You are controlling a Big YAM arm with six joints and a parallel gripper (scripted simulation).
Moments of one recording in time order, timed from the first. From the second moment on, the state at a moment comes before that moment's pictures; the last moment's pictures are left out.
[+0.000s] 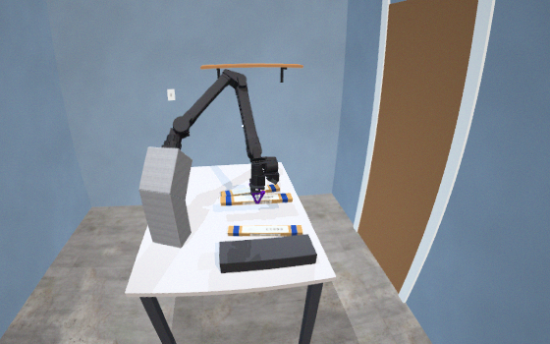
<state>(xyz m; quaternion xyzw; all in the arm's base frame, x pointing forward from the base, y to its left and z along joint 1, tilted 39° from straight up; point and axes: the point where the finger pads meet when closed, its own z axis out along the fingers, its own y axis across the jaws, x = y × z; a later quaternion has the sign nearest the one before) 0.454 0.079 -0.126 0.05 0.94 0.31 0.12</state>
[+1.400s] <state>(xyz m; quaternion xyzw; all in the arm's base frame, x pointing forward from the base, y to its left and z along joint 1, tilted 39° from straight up) 0.461 0.094 -0.145 0.05 0.94 0.31 0.12</state>
